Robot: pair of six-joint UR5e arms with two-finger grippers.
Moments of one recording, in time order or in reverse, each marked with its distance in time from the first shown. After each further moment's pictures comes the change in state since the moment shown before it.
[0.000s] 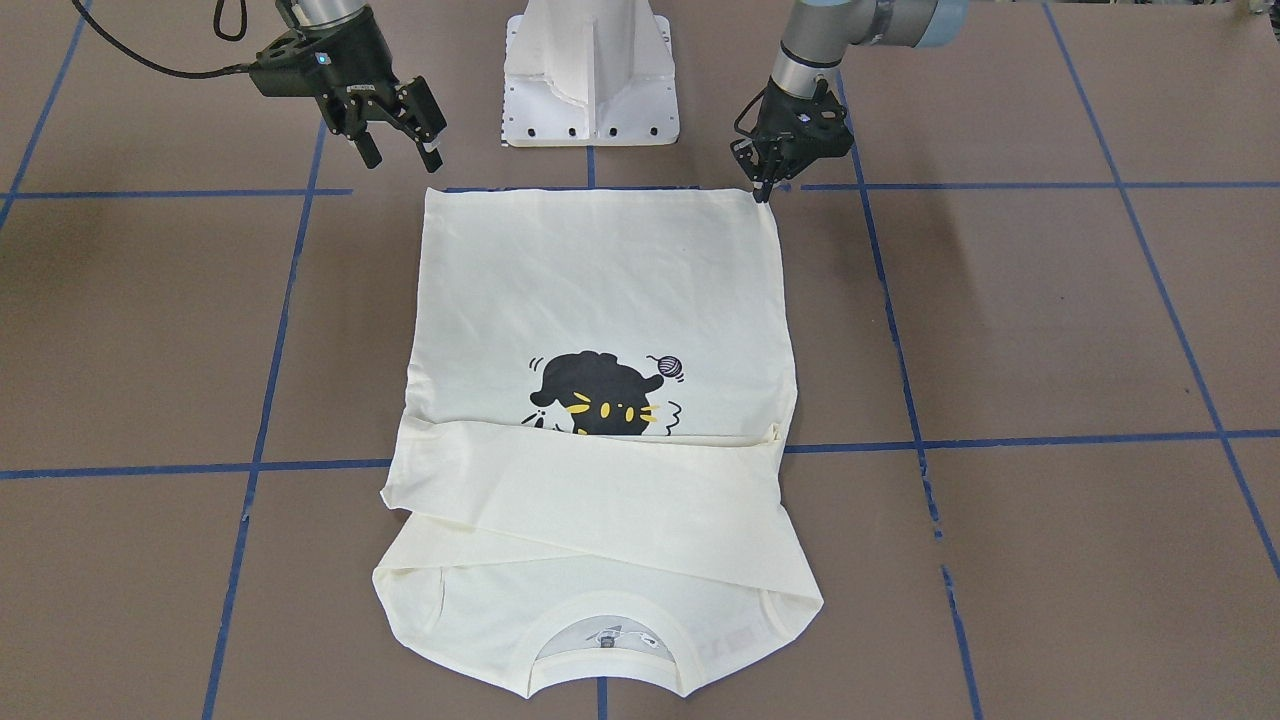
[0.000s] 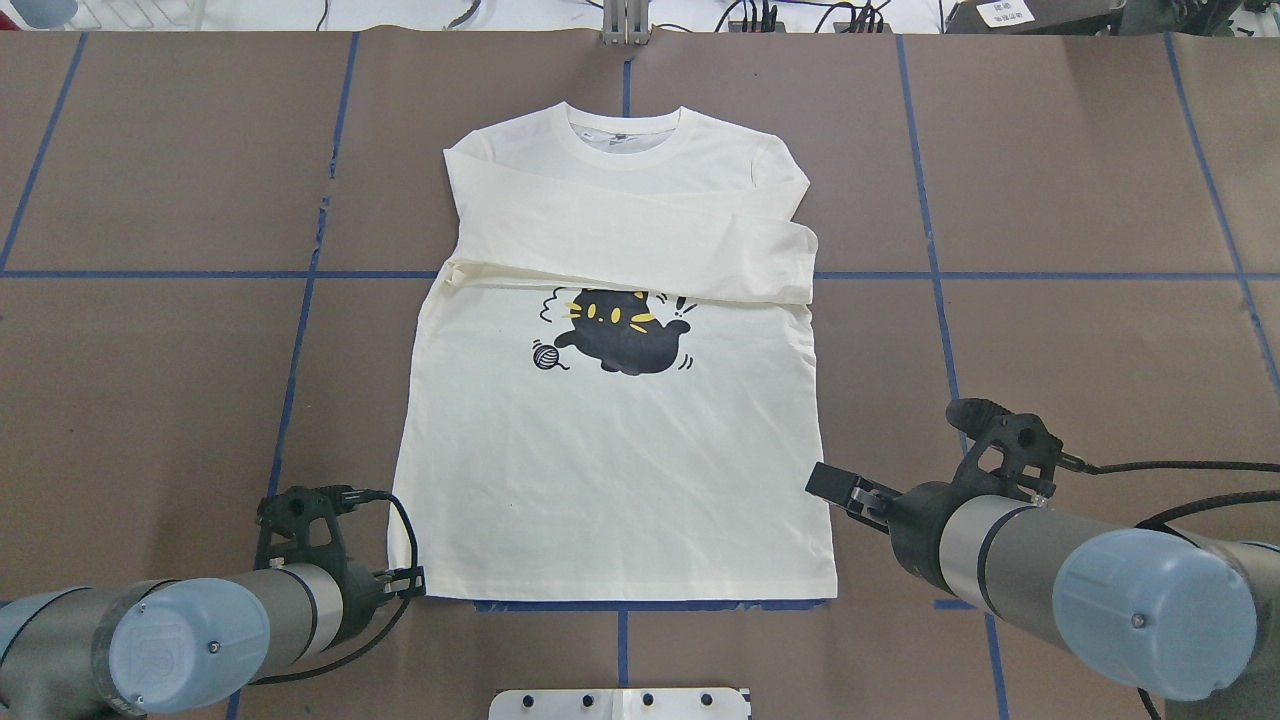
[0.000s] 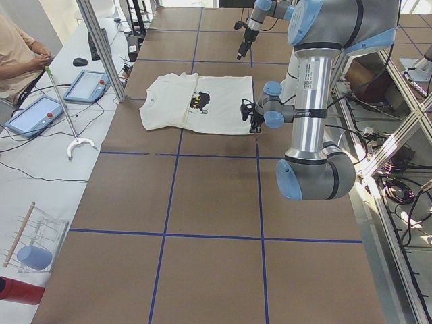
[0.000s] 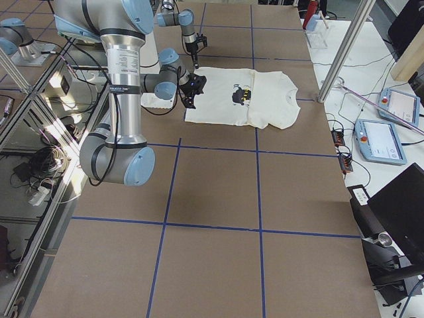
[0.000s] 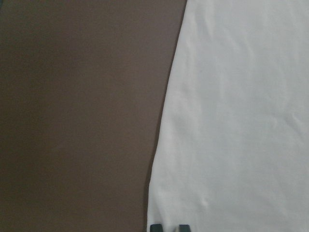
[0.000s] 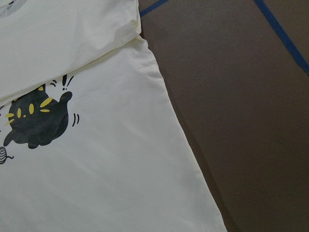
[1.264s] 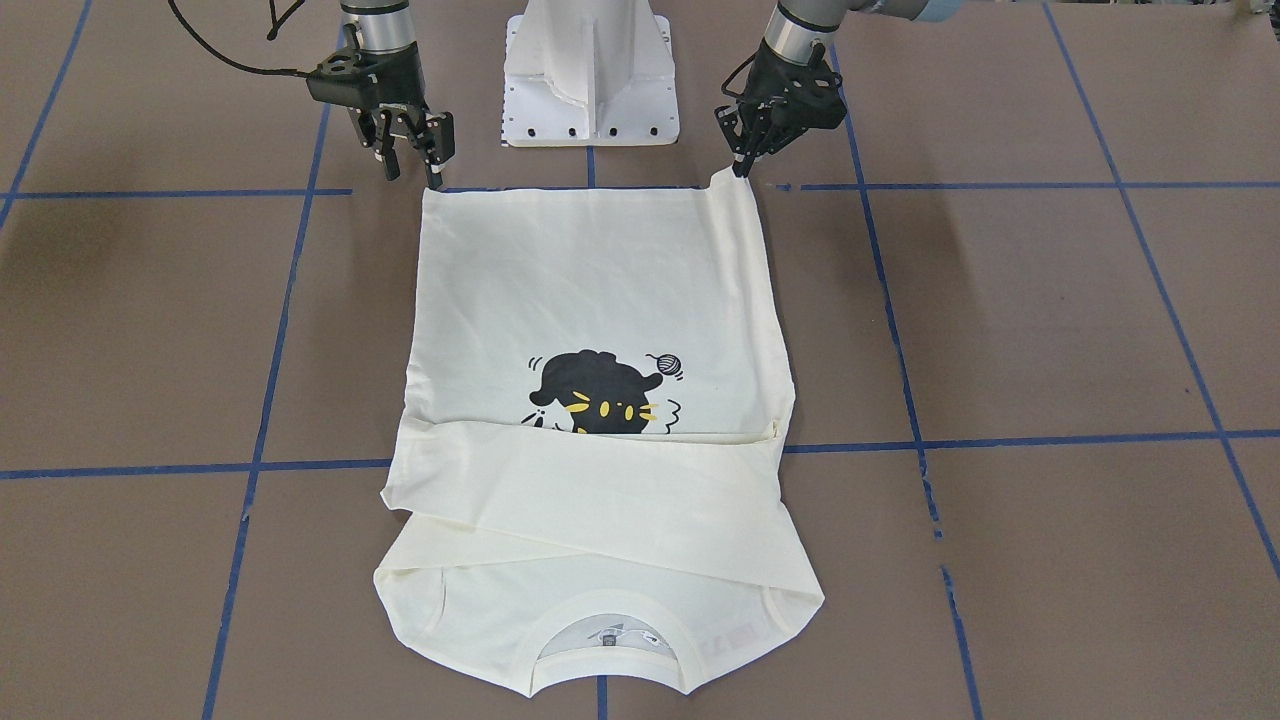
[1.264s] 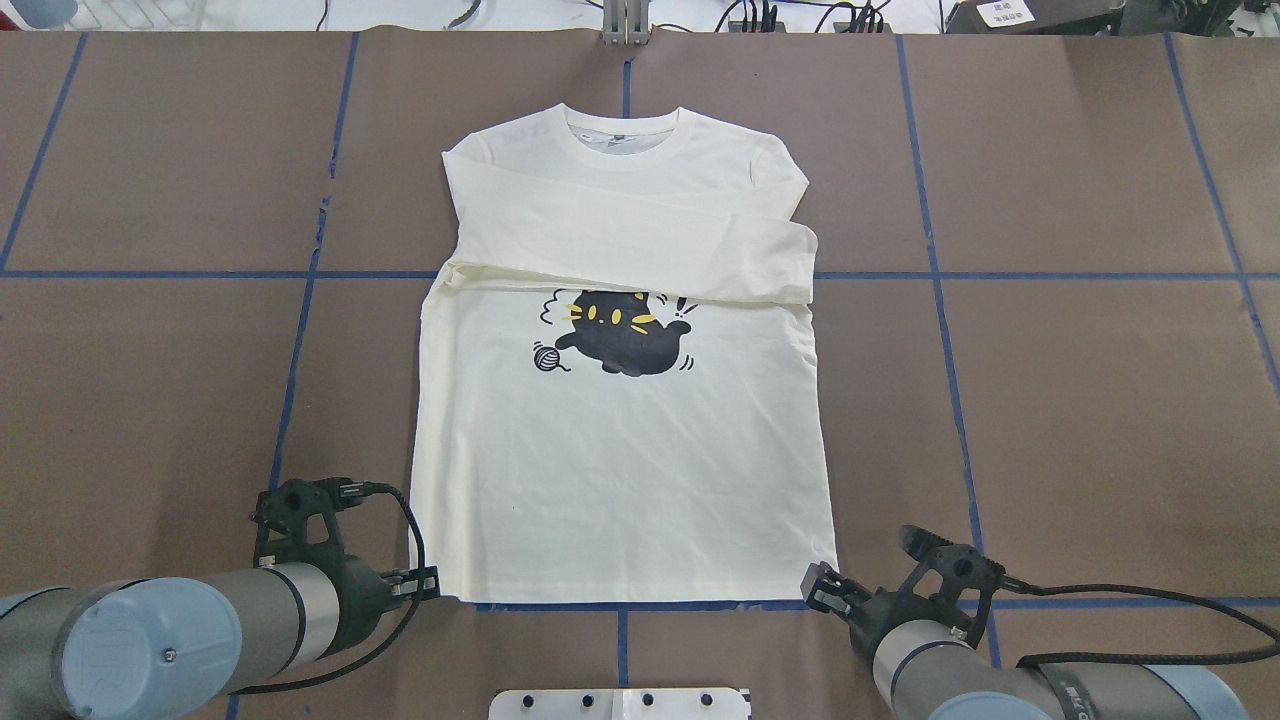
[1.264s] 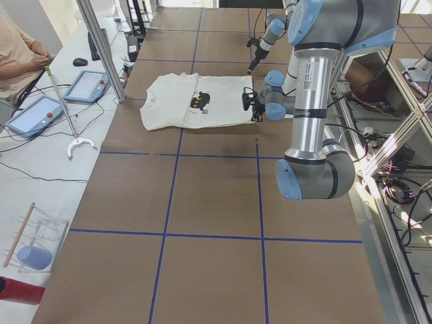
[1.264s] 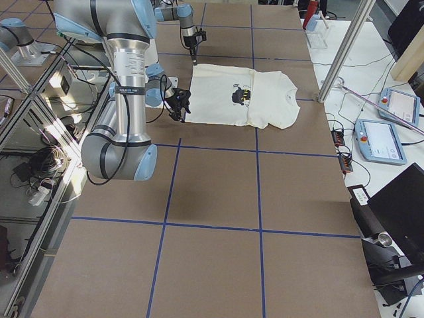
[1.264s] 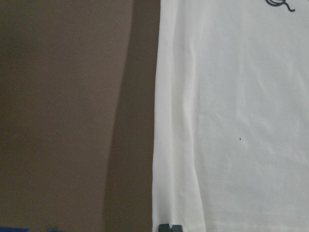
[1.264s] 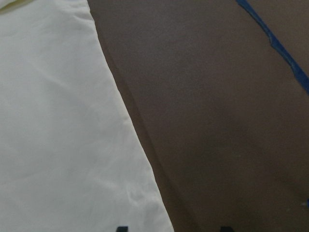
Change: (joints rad) left arm -0.002 -0.008 -0.091 0.002 -0.015 0.000; right arm -0.235 0.043 -0.149 -0.151 -0.240 0.179
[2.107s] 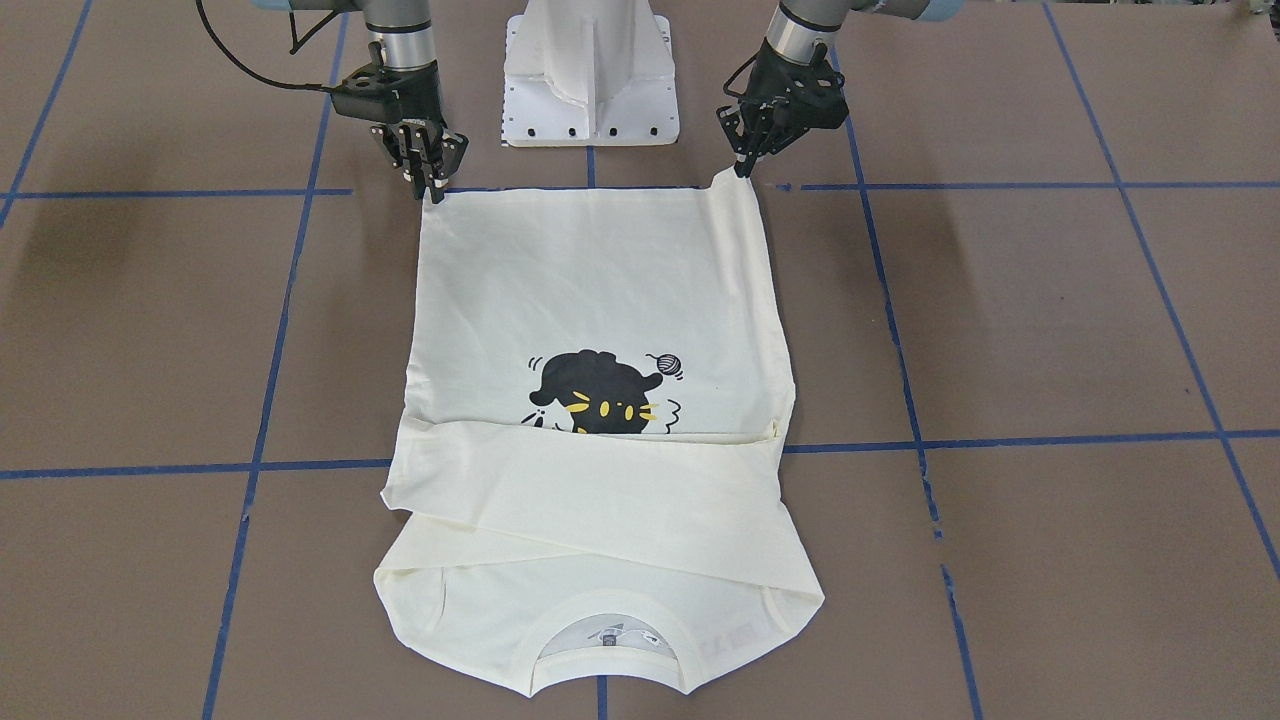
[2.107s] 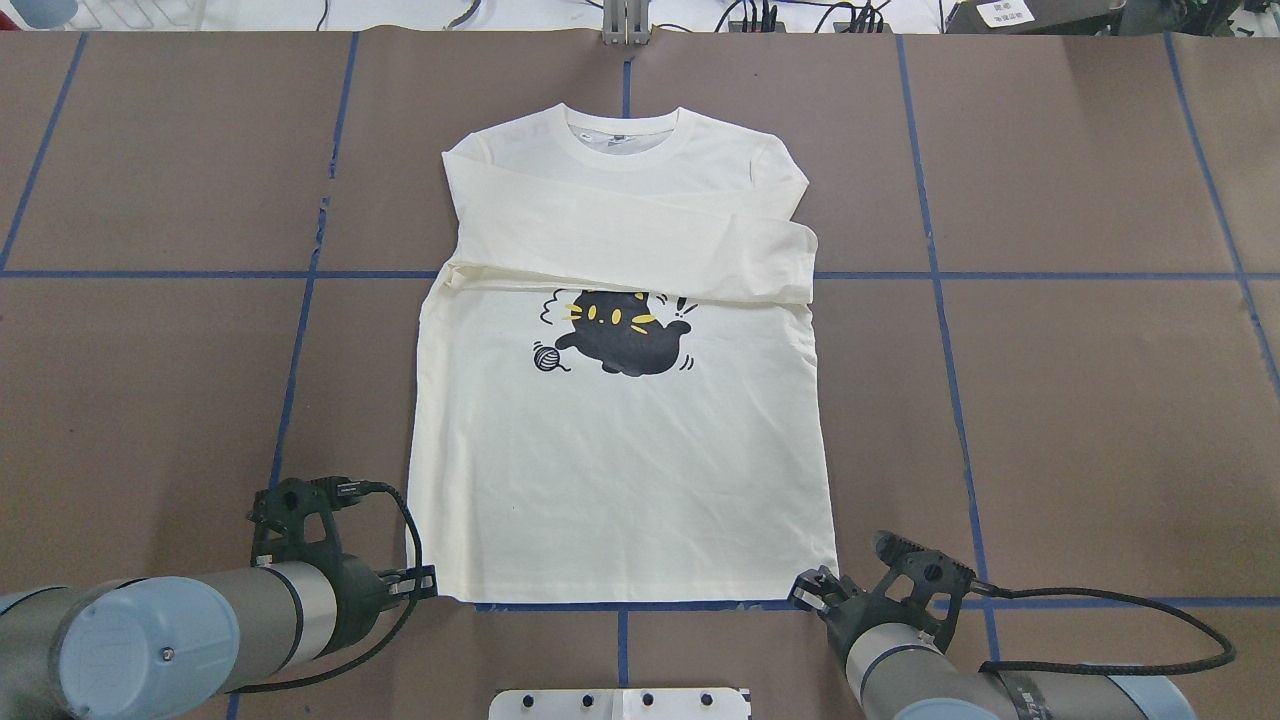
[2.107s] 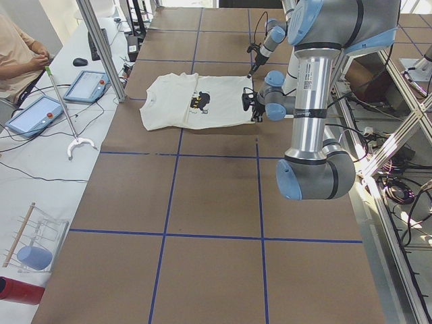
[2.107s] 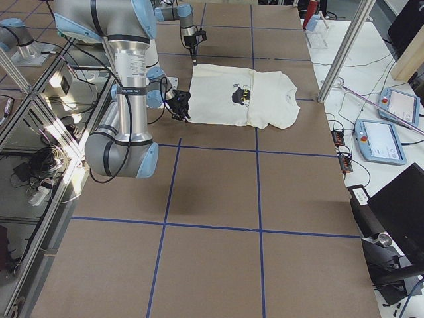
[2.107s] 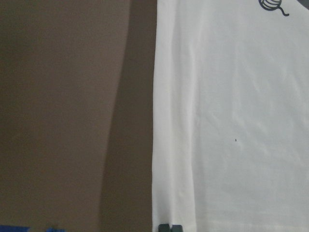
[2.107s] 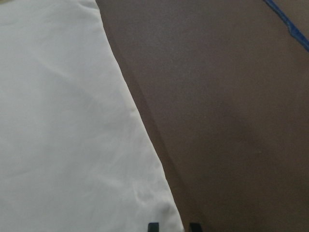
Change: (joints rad) left arm -0.002 0.004 0.000 0.000 0.001 -0.002; right arm -0.003 0.039 -0.057 0.000 -0.038 0.001
